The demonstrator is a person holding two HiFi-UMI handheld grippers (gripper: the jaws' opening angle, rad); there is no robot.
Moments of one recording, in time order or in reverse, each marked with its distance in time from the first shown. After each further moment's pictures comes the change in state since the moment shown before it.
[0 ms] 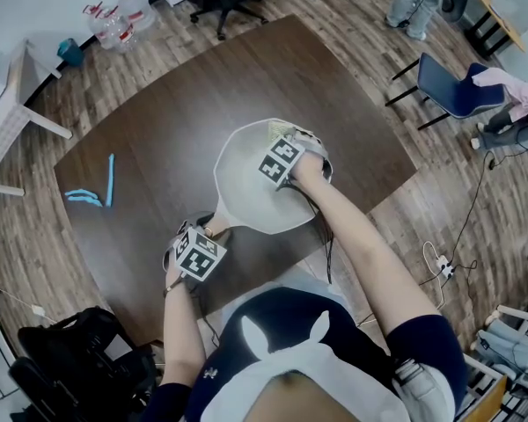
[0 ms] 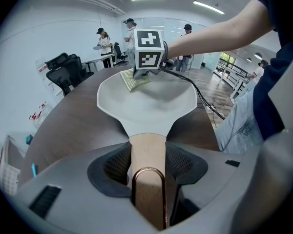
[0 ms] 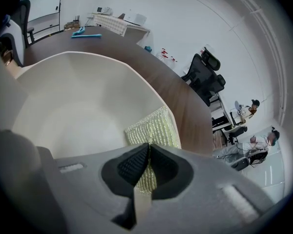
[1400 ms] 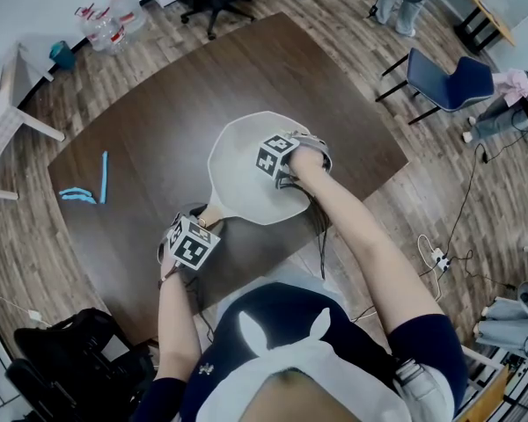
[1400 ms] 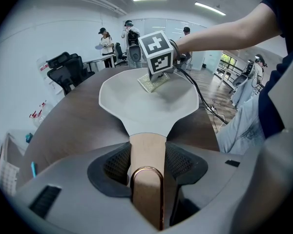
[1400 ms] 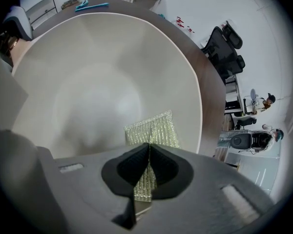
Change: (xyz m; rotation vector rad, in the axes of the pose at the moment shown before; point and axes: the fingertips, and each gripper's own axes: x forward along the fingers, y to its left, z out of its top) left arm 0.000 0.002 -0.003 -0.012 -0.010 0.001; right arm -0.005 0.033 -0.070 -0.103 0.339 0.126
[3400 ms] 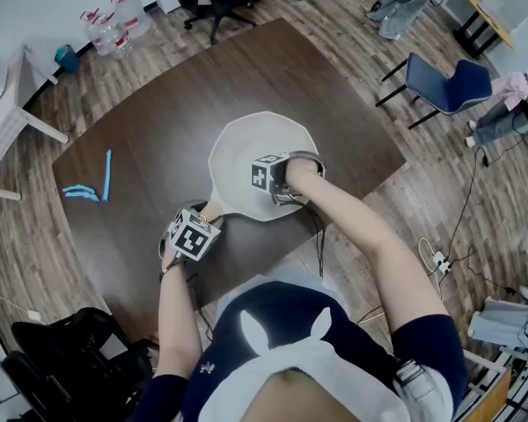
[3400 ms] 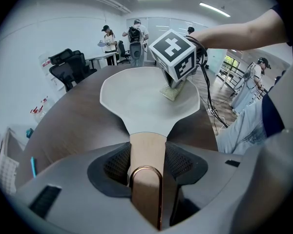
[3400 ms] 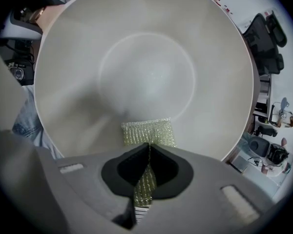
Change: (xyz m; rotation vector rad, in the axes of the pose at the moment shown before) left arm -0.002 -0.004 0.002 -0.031 0.006 -0.004; right arm -0.017 0.081 -0.049 -0.222 0.270 0.228
